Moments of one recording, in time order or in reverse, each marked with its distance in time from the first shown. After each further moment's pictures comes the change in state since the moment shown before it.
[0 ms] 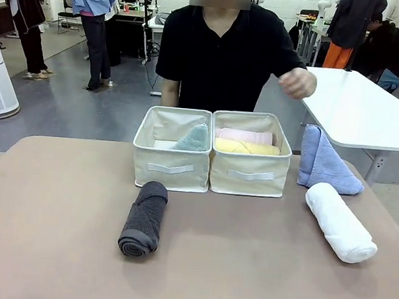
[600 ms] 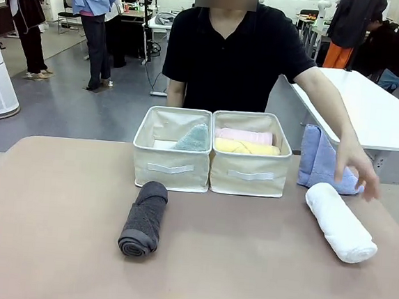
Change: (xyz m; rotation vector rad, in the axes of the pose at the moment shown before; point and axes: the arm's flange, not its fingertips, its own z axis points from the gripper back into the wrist) left arm -0.062 0.030 0.070 -0.011 -0.182 -0.103; right arm 0.000 0.000 0.000 0.000 0.000 0.000
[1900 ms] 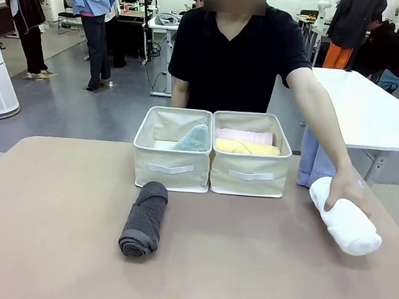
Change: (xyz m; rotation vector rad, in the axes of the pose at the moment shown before) left arm 0.006 -0.002 -0.005 -0.007 0.005 -0.009; right arm 0.000 0.000 0.000 0.000 0.000 0.000
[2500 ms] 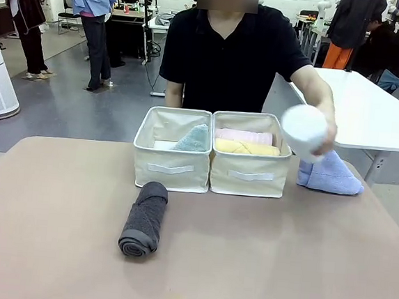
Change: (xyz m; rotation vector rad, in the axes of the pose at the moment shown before) left arm 0.000 0.000 0.000 0.000 0.000 0.000; right arm 0.000 0.000 0.000 0.000 0.000 0.000
